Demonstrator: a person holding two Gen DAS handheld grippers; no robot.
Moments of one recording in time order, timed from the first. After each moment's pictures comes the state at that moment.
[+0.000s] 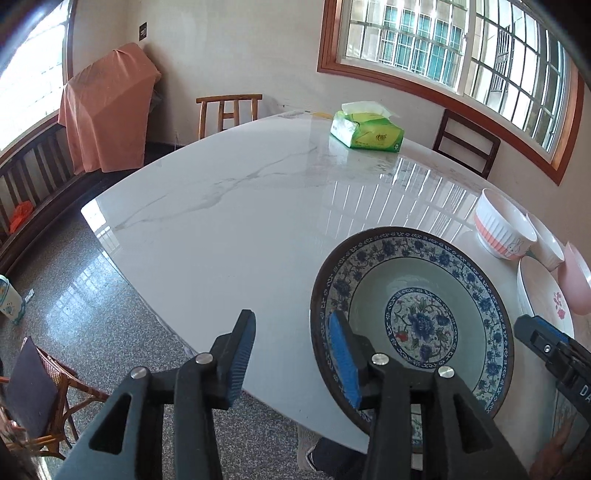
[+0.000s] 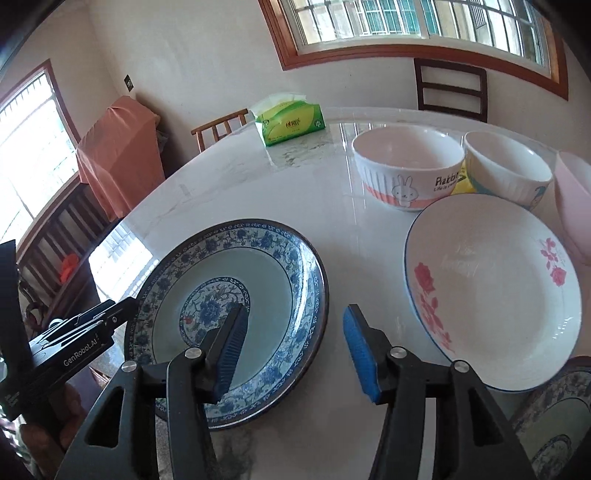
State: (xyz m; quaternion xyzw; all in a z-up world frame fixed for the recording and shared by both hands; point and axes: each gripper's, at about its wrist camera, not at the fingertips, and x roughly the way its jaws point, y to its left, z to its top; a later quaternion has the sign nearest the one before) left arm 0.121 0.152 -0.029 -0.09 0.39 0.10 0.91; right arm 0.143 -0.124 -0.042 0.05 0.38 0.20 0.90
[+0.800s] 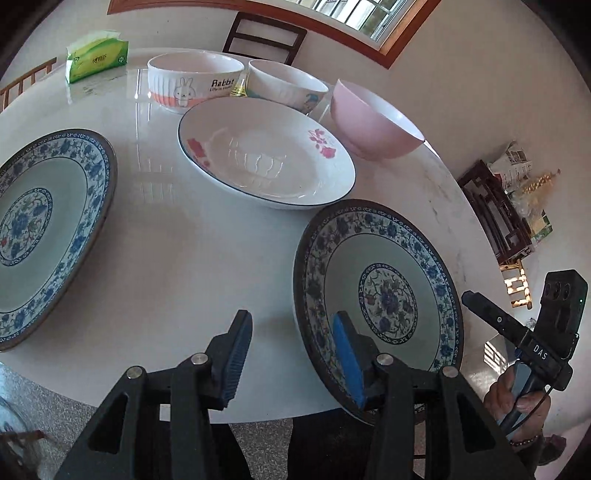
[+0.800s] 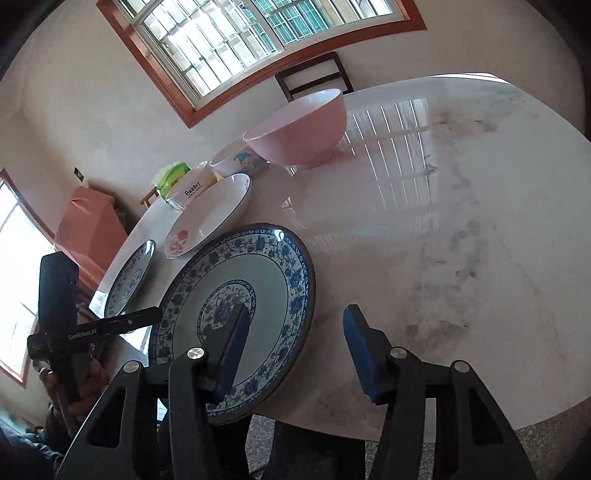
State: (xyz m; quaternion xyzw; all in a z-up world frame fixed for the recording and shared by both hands) left arm 0.097 -0.090 -0.053 -0.08 0.52 -0.26 0.81; right arm 0.008 -0.422 -0.062 0.21 0.38 0.10 0.90
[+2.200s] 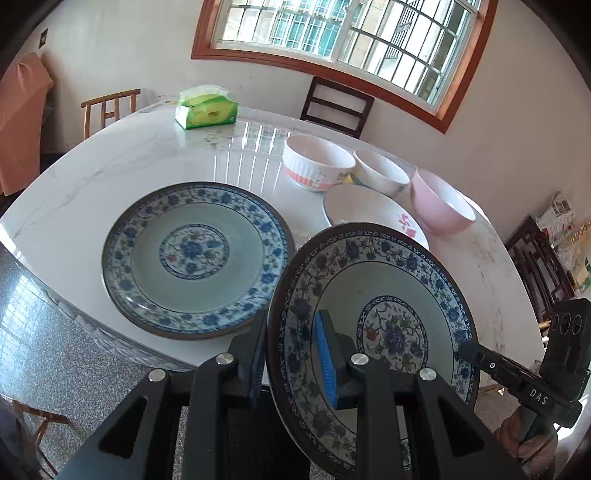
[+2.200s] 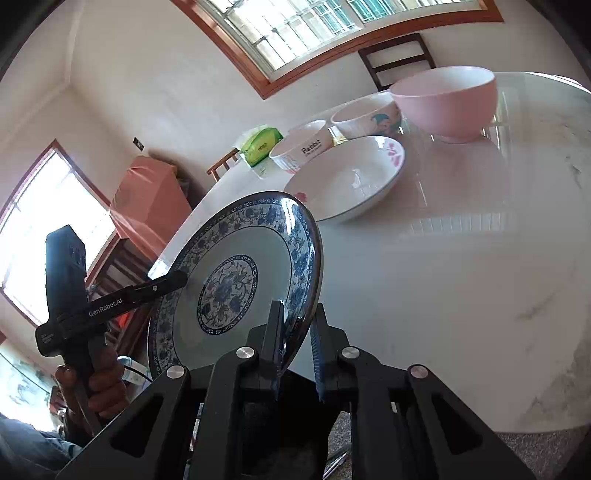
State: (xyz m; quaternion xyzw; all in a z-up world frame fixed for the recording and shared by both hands) left arm 0.075 0.026 0.001 -0.09 0.42 -0.12 0.89; right arm 0.043 -0.287 -0.051 0.20 0.38 0.24 0.87
